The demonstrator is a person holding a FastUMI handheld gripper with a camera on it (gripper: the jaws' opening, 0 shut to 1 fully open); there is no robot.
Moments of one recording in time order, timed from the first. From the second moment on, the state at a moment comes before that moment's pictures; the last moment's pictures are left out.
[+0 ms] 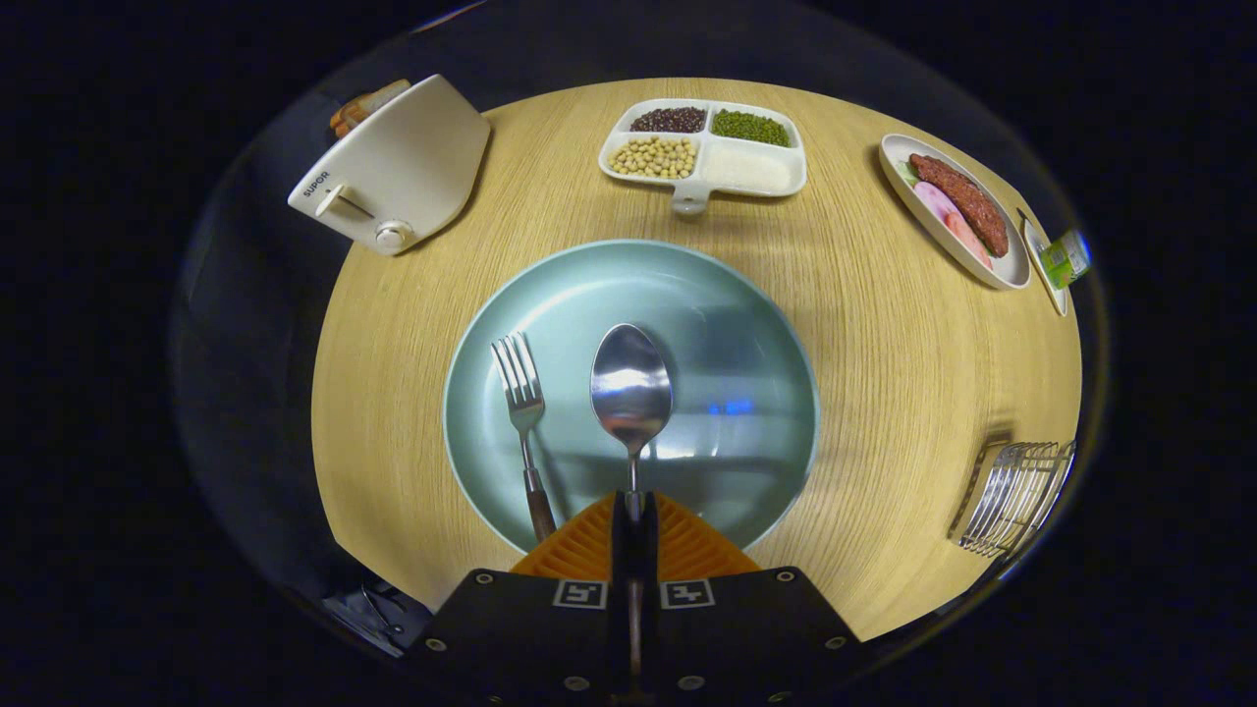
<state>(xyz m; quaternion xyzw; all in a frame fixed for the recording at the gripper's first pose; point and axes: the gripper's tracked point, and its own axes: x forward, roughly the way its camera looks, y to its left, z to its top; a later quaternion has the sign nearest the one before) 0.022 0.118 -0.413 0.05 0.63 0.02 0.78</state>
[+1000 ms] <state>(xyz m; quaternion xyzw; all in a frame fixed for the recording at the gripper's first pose) -0.028 -0.006 -0.285 0.12 0.50 -0.05 0.86</state>
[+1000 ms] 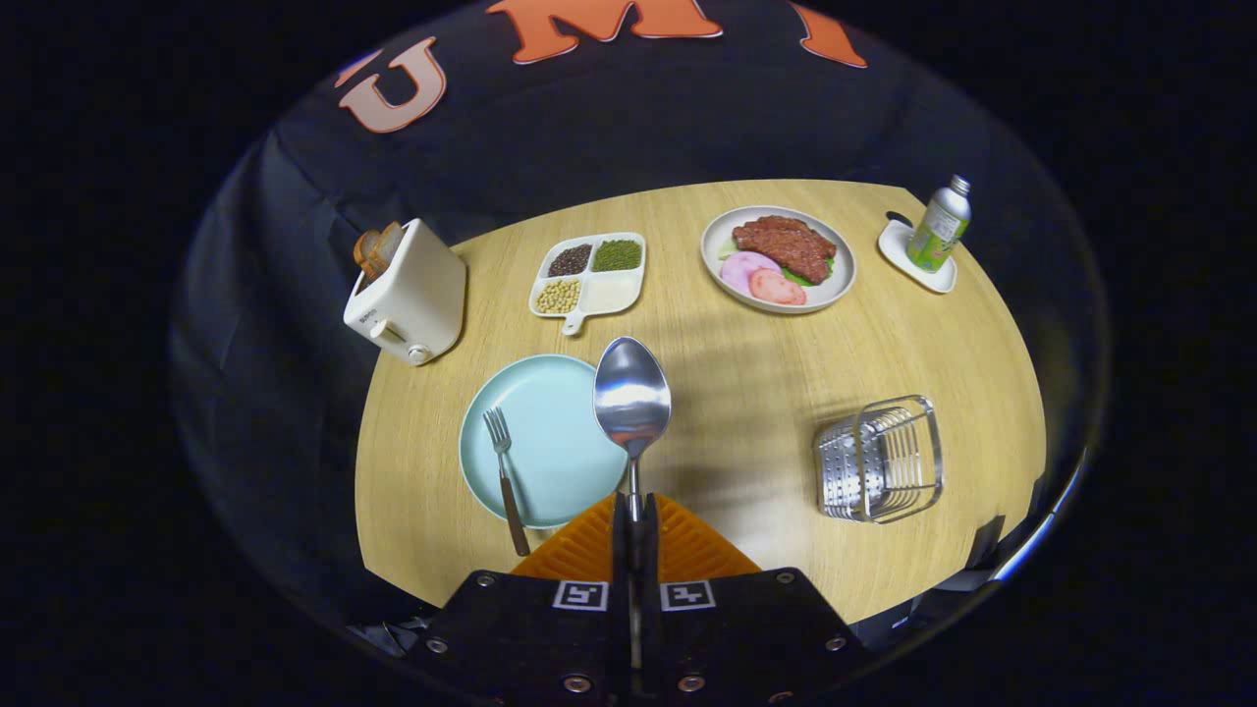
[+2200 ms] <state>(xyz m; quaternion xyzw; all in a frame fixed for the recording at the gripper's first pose) -0.103 -0.158 -0.330 0.13 0.55 -0.10 0.82</state>
